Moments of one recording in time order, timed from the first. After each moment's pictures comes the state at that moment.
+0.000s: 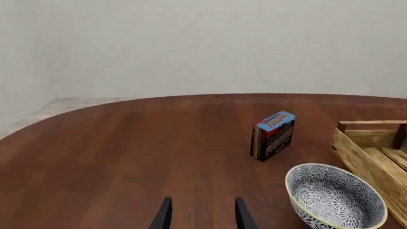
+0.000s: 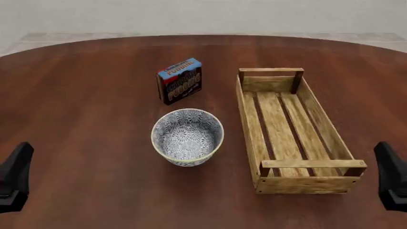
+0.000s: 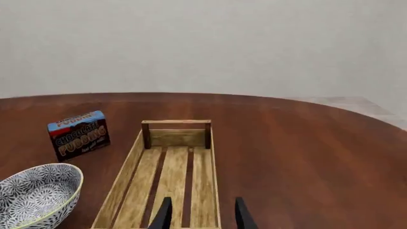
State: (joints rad) left arm 0.00 0.00 0.00 0.00 0.00; right arm -0.01 0.01 0.00 -0.01 0.00
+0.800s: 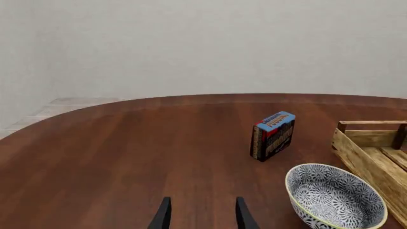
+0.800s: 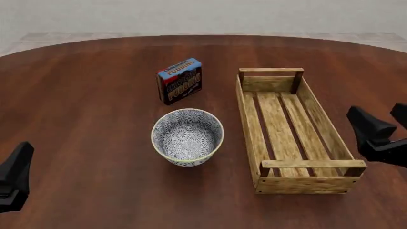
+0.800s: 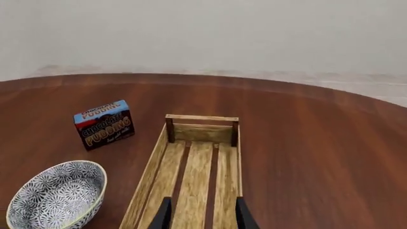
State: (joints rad) left arm 0.00 0.01 0.00 0.00 0.00; right arm 0.11 0.50 -0.22 -0.13 0.02
